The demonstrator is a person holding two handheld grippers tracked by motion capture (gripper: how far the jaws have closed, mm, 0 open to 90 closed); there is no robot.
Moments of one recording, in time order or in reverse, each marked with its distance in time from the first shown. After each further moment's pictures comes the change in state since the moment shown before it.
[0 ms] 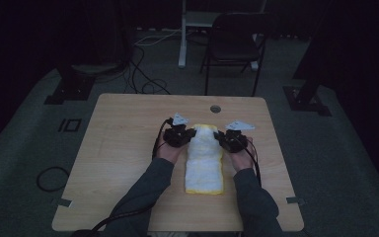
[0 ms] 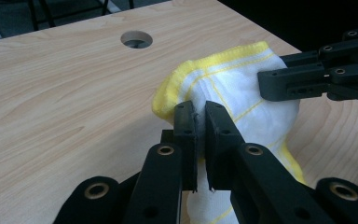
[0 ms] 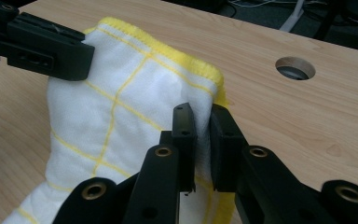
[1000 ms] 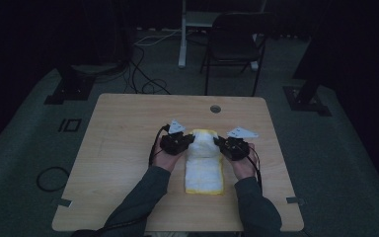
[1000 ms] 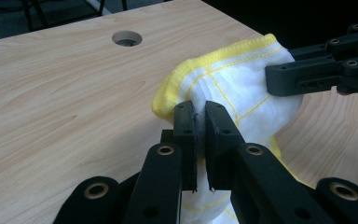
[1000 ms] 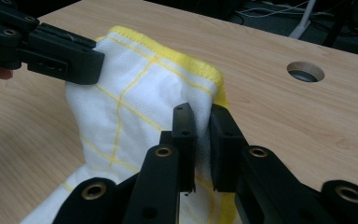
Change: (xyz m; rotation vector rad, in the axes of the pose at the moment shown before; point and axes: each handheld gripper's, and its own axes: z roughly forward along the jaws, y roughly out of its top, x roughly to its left) left arm -0.012 -0.016 -0.021 -0.028 -0.016 0.023; right arm 0.018 -0.009 -0.025 -0.039 0.028 -0.016
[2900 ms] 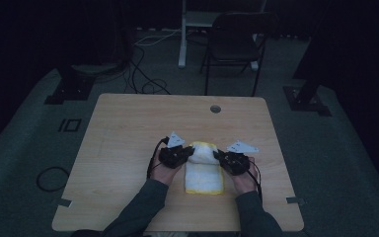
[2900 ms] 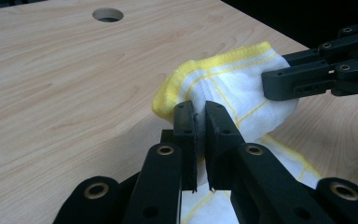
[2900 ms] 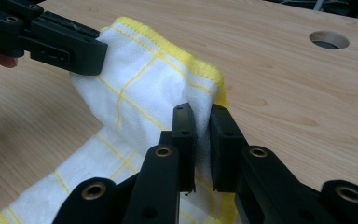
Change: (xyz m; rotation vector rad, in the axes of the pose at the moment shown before) left arm -0.019 -0.032 -0.011 0.015 -0.028 0.007; right arm 0.020 -0.035 -0.015 0.026 0.028 0.007
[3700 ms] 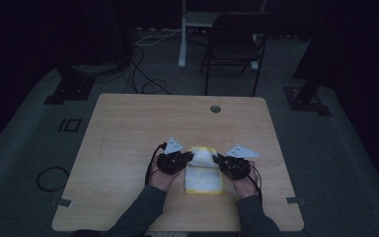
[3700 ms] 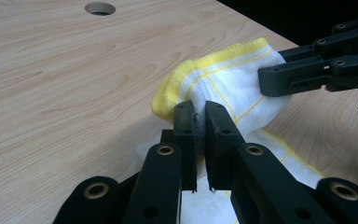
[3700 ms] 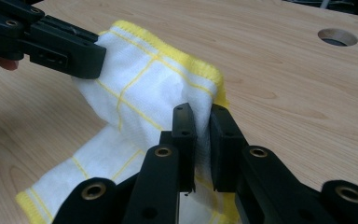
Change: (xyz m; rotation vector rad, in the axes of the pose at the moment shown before) left arm -0.009 -0.012 -0.012 -0.010 -0.020 -0.010; right arm 0.010 -0.006 -0.010 -0.002 0.012 -0.022
